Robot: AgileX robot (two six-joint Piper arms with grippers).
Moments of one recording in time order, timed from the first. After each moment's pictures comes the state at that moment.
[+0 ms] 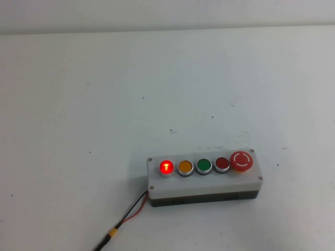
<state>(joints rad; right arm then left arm) 0.09 0.31 -0.29 0.72 0.55 -0.06 -0.04 -0.02 0.03 0.07 0.39 0.03</state>
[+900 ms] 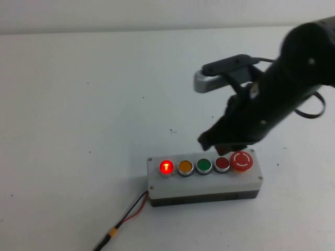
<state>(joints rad) 0.61 1.62 -1.38 0.15 1.04 0.06 -0.04 -0.02 0.03 0.07 0.39 0.03</state>
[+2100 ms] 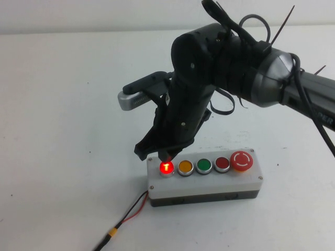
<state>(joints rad) 0.77 2.04 -1.87 0.14 1.23 0.03 -0.04 -0.02 0.03 0.07 0.39 0.03</state>
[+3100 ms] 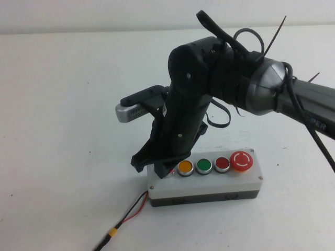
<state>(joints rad) 0.78 2.05 -1.83 0.19 1.23 0.03 -0.04 -0.02 0.03 0.07 0.39 0.03</state>
